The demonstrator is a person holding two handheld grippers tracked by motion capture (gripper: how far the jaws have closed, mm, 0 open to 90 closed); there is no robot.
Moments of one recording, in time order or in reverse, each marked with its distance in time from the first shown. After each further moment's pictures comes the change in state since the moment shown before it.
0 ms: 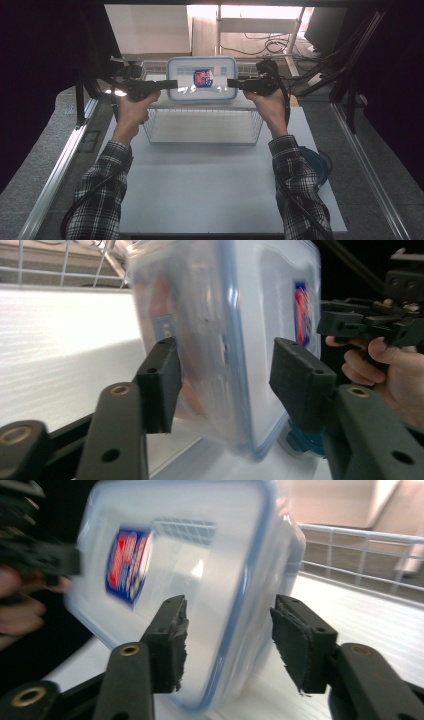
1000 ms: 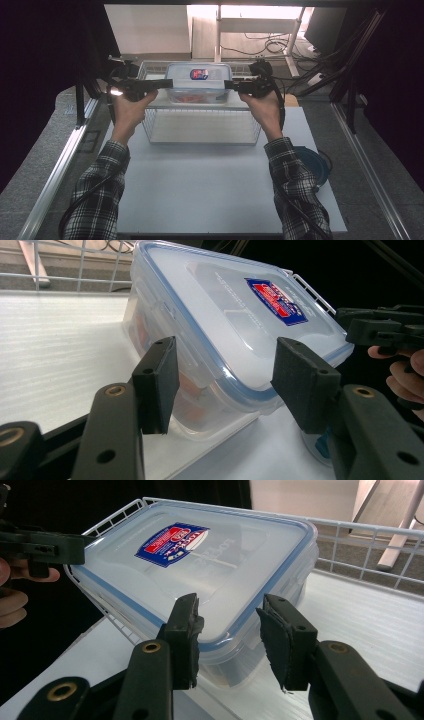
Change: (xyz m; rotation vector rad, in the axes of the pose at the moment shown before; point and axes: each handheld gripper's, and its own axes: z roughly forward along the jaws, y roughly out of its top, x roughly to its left) left arm 0.001 0.002 -0.008 -0.012 0.108 0.011; right arm 0.019 -0.001 0.005 0.020 -0.062 -0.010
